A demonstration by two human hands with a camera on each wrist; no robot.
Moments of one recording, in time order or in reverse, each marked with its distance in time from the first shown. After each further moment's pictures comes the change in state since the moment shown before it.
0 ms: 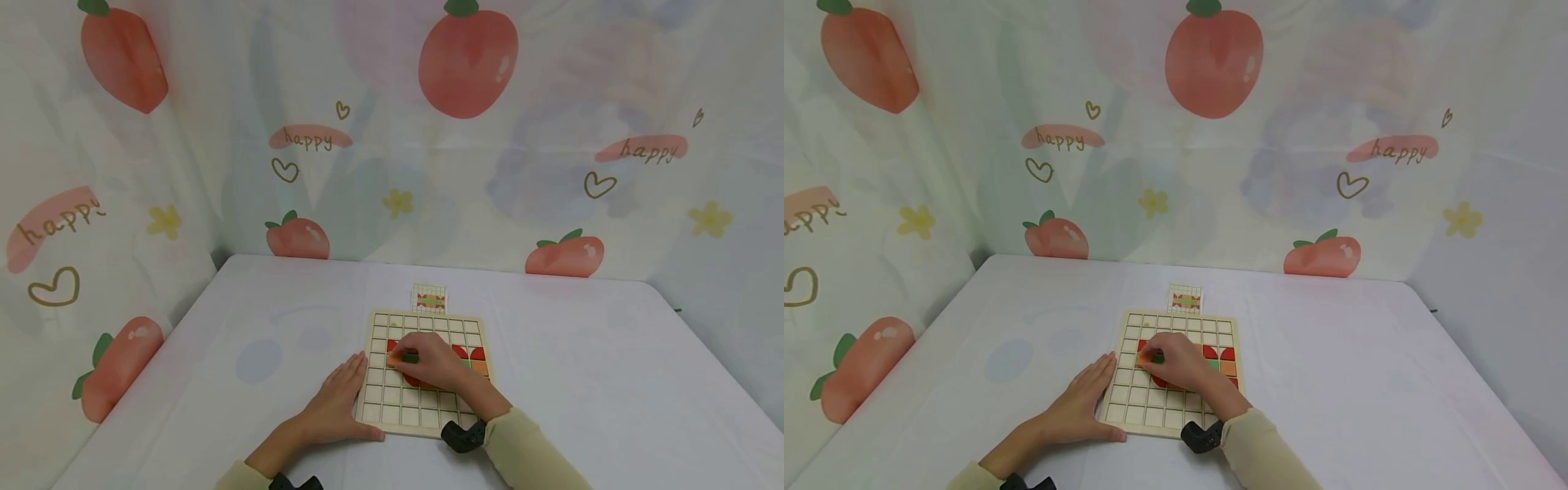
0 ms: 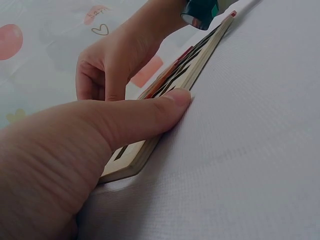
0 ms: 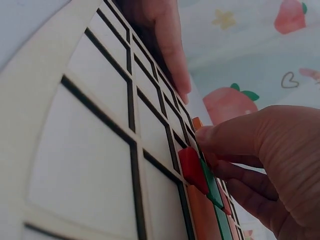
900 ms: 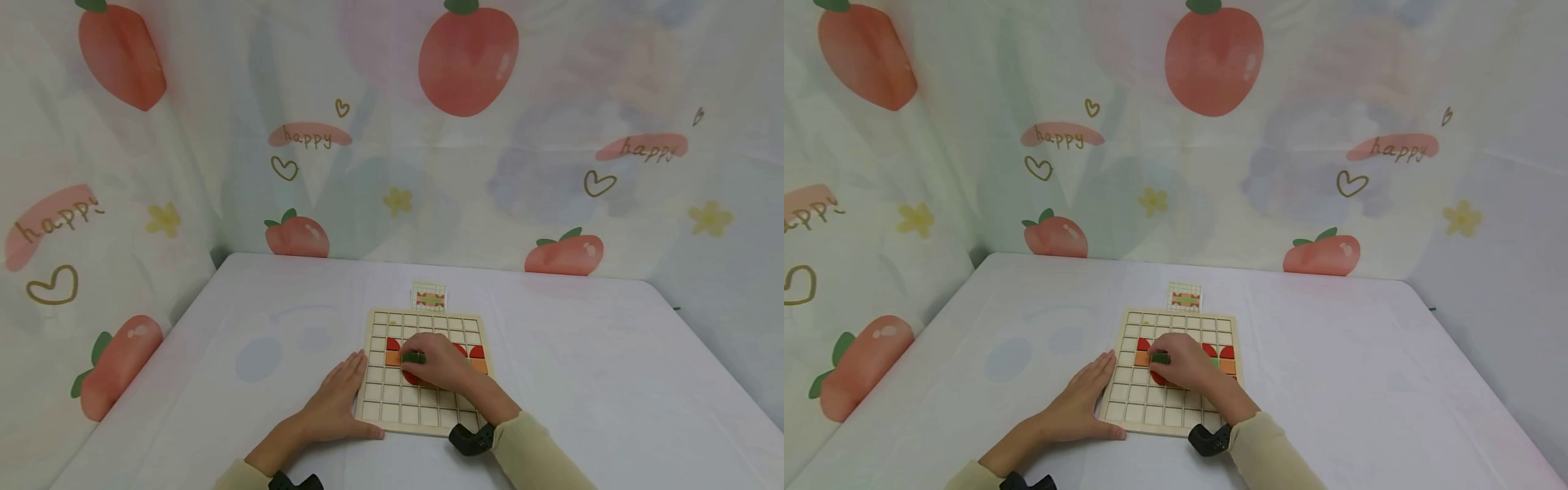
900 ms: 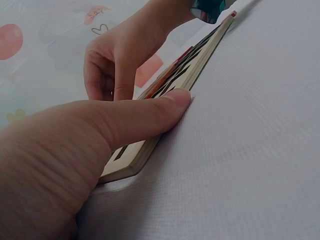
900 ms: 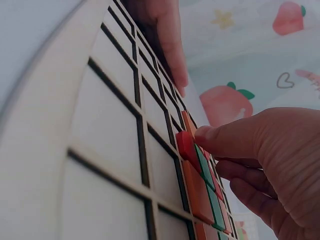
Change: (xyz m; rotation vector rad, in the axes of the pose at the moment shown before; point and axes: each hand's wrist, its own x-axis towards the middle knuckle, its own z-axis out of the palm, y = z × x) left_hand 0.001 0.000 0.000 -0.005 -0.006 -0.005; right_hand -0.009 0.002 -0.004 -0.053 0.000 0.025
